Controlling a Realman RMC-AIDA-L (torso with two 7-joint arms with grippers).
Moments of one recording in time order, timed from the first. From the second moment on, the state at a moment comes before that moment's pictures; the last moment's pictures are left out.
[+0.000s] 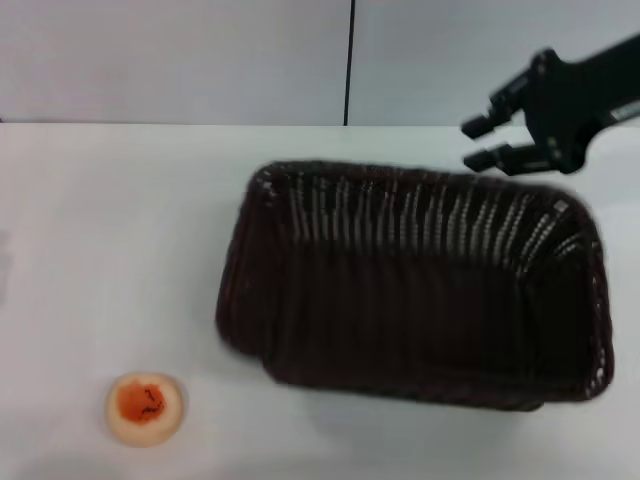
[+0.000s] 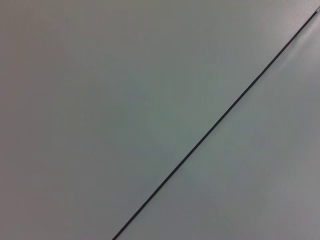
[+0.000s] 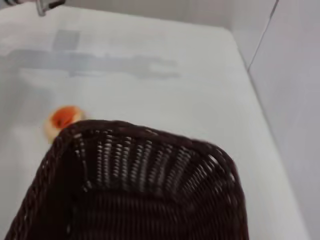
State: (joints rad) left arm -0.10 -2.07 -0.87 -0.08 2.26 1.81 -1.01; right arm 0.83 1.98 -0.89 -1.09 -2.30 -1.76 1.52
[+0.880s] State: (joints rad) left arm -0.13 -2.05 -0.40 0.19 2.26 1.90 -0.71; right arm 0.36 2.07 -0.64 -0.61 -1.18 -1.50 1.16
